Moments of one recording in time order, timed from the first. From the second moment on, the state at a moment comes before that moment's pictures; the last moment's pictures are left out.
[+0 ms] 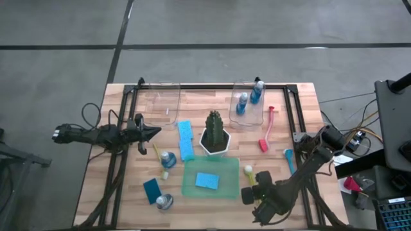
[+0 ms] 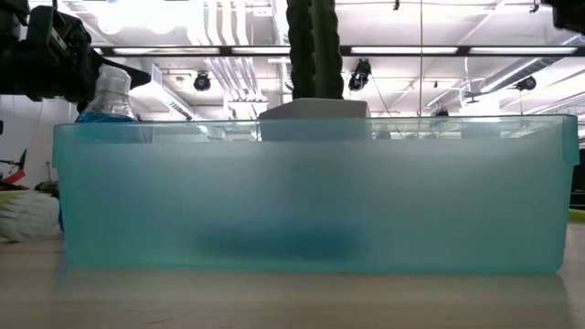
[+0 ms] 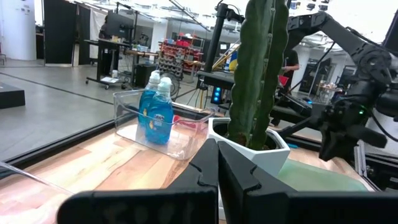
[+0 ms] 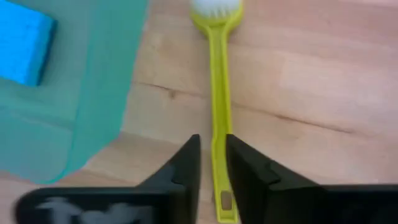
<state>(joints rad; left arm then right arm) -0.16 0.02 0.01 0.07 -0.41 -0.16 0.82 1.84 1.31 -1.06 0.29 2.27</state>
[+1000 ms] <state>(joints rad) -0.16 0.02 0.01 0.07 -0.41 -0.16 0.73 1.82 1.02 -0.70 0.23 2.19</state>
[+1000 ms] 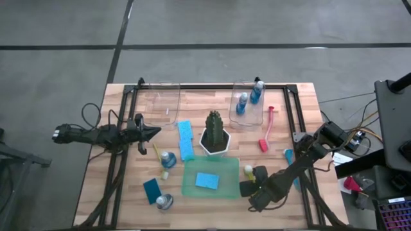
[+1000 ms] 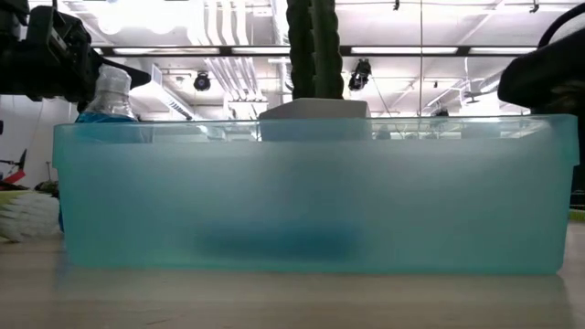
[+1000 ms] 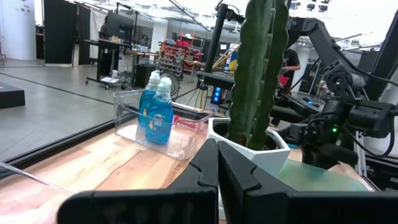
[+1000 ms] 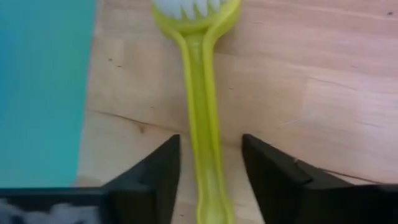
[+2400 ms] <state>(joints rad) -0.16 0.02 0.01 0.29 -0.38 -0.92 0.69 1.82 1.82 -1.05 0.59 1.74</state>
